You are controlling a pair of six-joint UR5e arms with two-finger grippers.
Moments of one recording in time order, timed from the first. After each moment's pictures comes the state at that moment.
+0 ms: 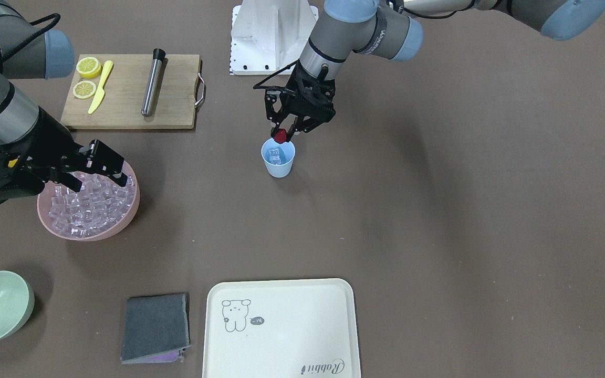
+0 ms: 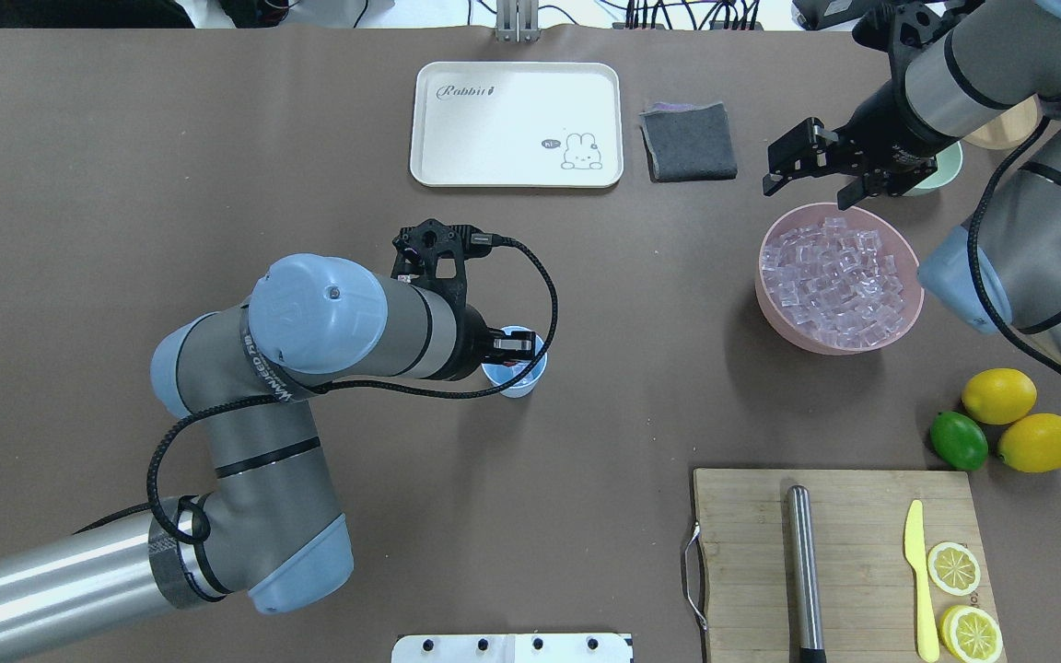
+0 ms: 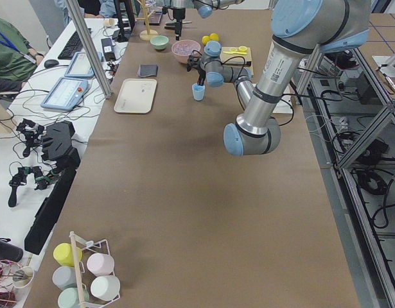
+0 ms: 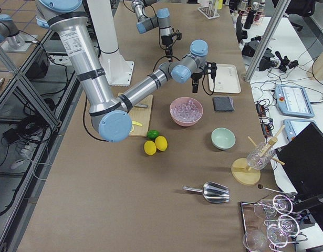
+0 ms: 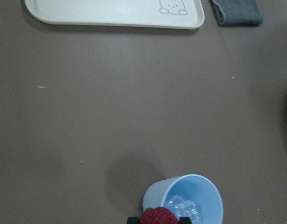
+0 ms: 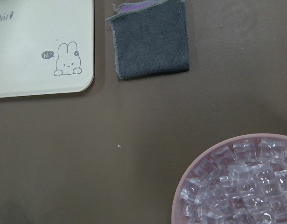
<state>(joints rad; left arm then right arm) -0.45 -2.21 -1.72 -1.98 -1.75 -1.24 1.01 -1.18 1.79 -1.37 2.30 0.97</state>
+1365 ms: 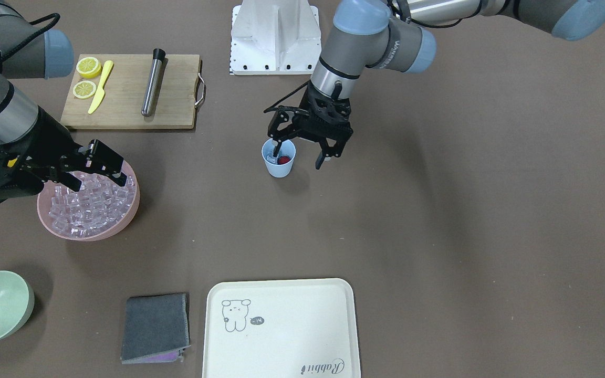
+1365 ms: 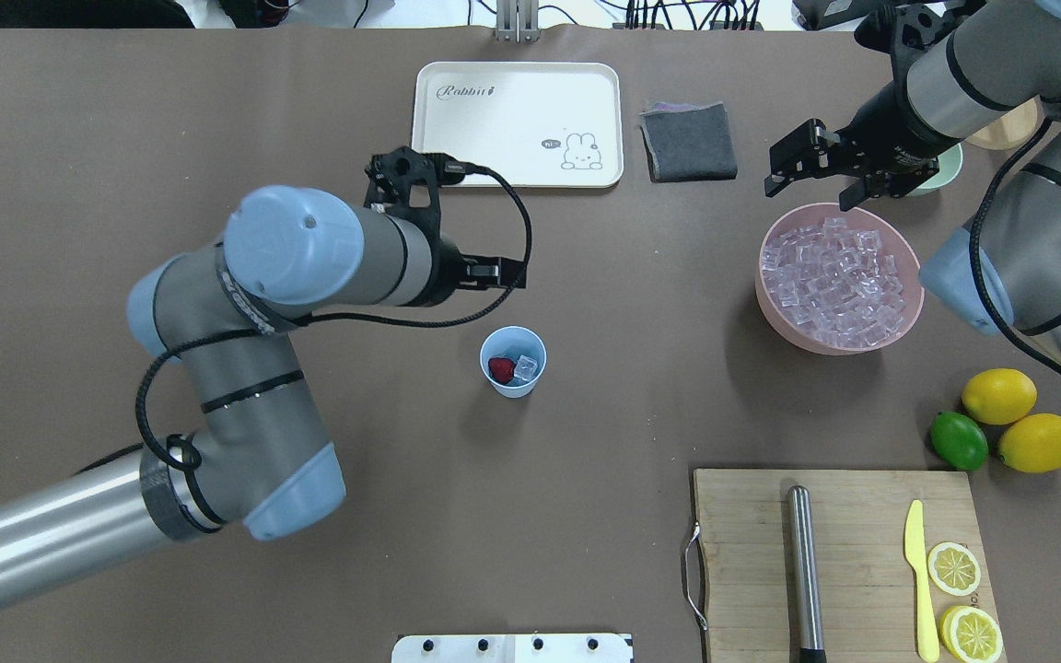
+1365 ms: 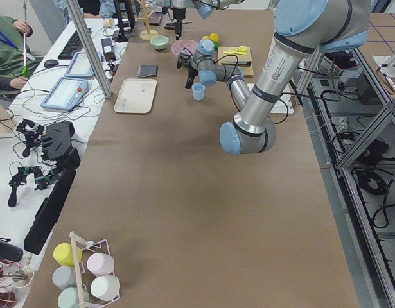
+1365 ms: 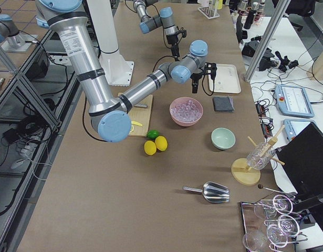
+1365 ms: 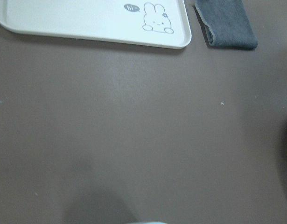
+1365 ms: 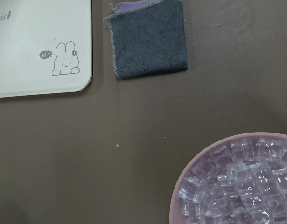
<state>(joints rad) -0.60 -2.20 -1.70 -1.98 -1.75 -1.09 1.01 -1.19 1.79 -1.37 2.30 0.97</state>
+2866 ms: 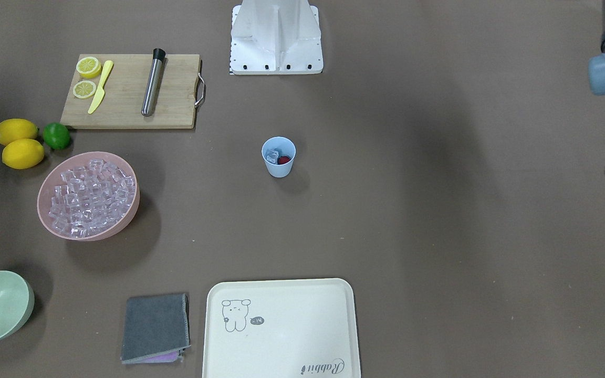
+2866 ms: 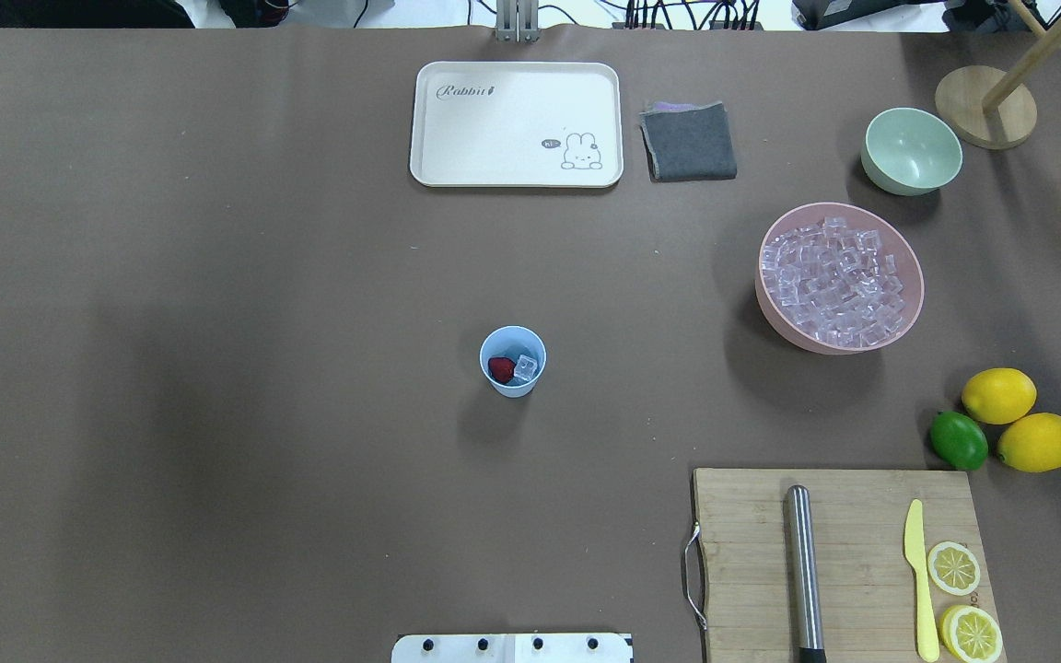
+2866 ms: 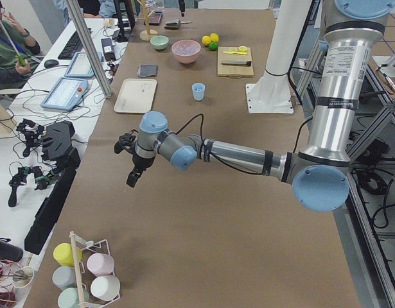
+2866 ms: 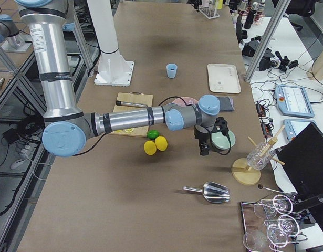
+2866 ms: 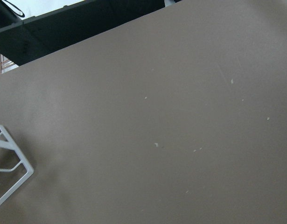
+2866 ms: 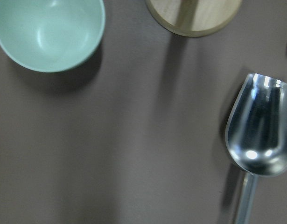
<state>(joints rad) -1.37 -1.67 -1.59 -2.00 -2.11 -0.19 1.44 -1.43 1.57 -1.57 2.27 -0.03</state>
